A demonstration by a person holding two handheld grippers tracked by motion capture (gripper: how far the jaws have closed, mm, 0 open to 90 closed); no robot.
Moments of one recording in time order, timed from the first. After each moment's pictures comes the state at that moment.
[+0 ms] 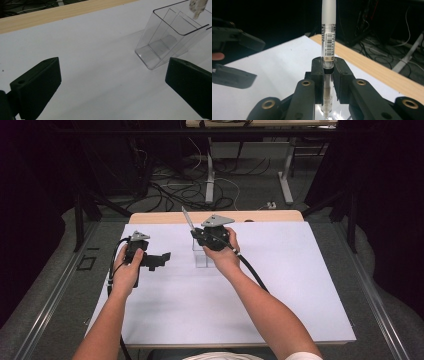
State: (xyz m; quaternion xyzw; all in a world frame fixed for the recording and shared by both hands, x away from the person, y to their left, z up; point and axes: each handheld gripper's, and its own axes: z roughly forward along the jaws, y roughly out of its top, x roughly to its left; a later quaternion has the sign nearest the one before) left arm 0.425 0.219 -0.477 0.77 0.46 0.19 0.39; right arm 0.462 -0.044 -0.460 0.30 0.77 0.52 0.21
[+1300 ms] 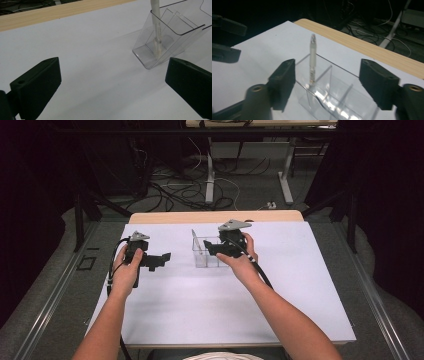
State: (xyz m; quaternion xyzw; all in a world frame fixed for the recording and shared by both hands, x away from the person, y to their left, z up) left arm 0.425 0.220 -0.478 0.77 0.46 0.18 0.40; right arm 0.436 -0.094 -0.456 0.38 0.76 0.48 0.22
